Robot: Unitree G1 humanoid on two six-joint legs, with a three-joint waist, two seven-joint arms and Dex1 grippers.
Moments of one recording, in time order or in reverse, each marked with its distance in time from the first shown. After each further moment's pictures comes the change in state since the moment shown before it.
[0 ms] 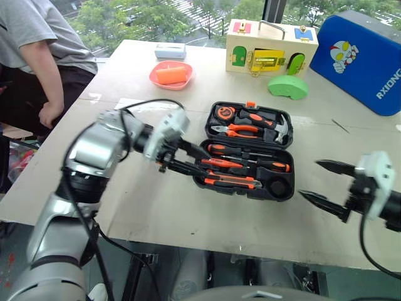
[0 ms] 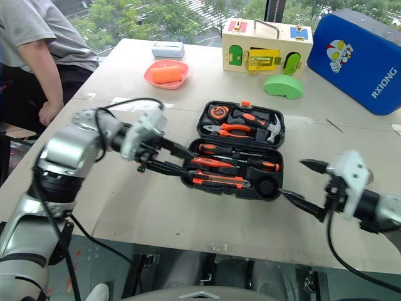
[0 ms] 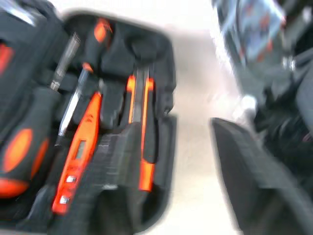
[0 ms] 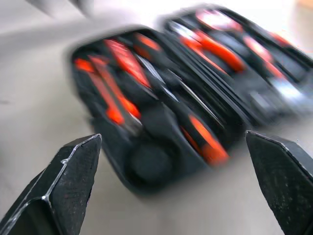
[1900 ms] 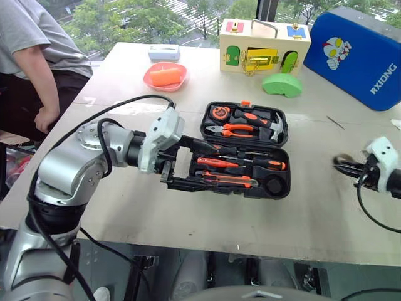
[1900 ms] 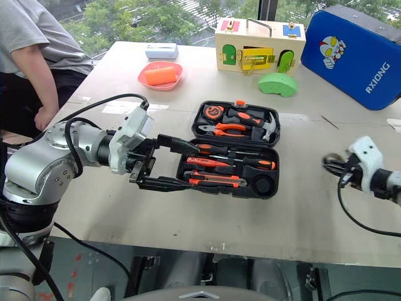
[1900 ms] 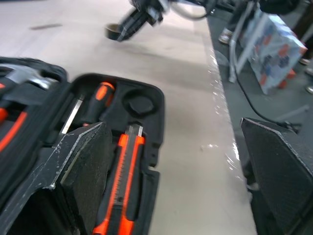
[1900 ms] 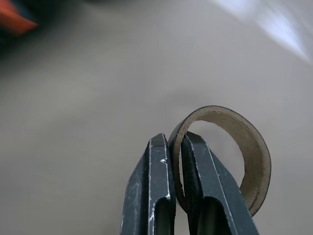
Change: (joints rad) left arm 0.178 0.108 0.041 -0.327 -0.206 0.016 0.221; right arm -0.484 -0.178 0.358 0.470 -0.234 -0.142 0.253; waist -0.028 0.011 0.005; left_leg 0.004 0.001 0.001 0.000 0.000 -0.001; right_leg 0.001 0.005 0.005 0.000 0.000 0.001
